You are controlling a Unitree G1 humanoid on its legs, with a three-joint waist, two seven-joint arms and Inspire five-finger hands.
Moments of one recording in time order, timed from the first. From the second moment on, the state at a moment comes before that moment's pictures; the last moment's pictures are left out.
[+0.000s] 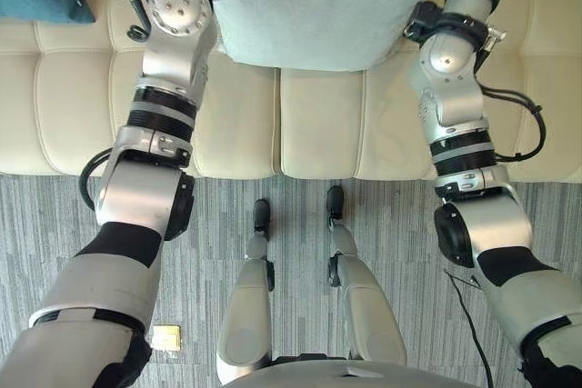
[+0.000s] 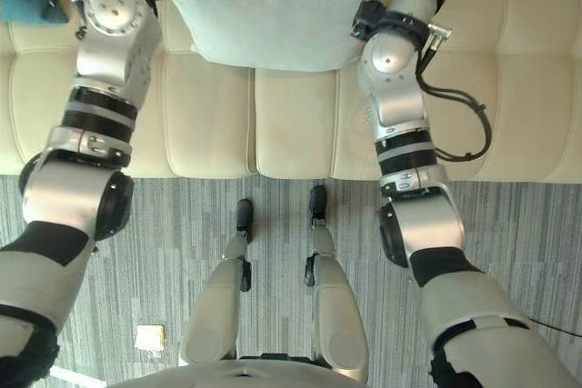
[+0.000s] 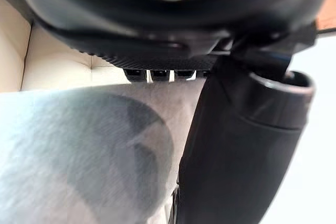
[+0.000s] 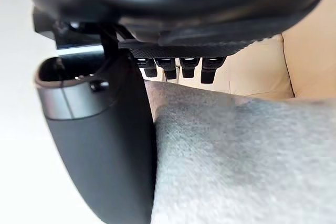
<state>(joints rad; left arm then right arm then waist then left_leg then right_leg) -1.26 0.38 -0.13 0.70 -0.22 -0.15 0.56 -1.08 -0.22 0.02 0.51 0.07 -0.12 -0.68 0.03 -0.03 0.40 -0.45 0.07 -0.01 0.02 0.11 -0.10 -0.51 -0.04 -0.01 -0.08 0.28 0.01</state>
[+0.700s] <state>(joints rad) -1.36 0.56 0.05 0.80 -0.61 -0.18 0.41 -1.32 -0.52 0.02 0.71 0.60 -0.11 -0.47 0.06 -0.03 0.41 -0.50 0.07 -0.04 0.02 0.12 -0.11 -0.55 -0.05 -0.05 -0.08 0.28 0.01</state>
